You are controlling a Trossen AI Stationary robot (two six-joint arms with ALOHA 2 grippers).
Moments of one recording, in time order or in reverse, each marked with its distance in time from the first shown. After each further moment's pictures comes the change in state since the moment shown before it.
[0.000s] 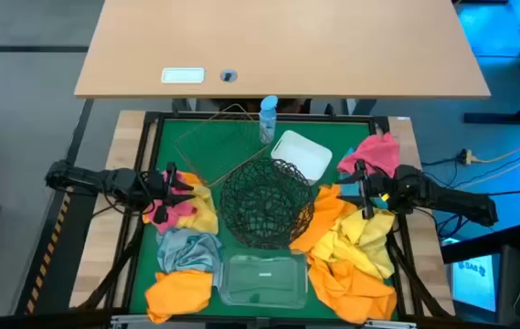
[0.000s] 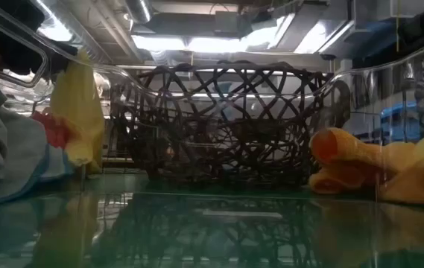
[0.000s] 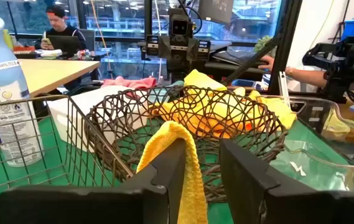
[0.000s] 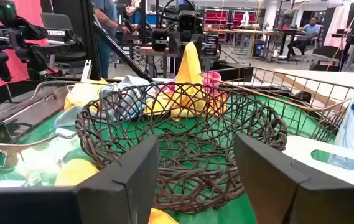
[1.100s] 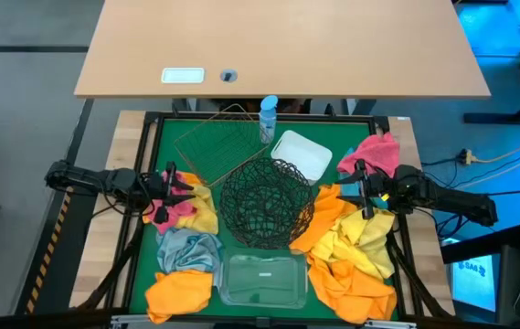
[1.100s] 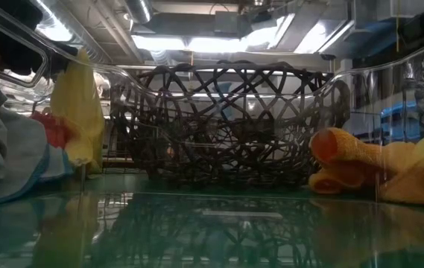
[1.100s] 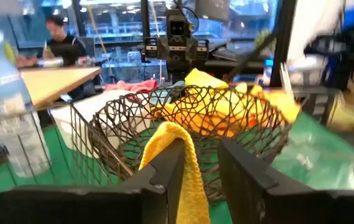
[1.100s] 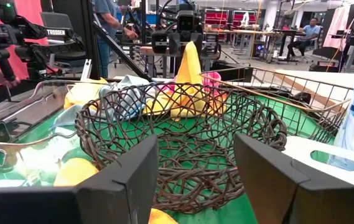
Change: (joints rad) left arm 0.000 0.000 0.000 0.000 -0.001 0.124; right arm 0.000 0.000 0.000 0.001 0.000 -0.006
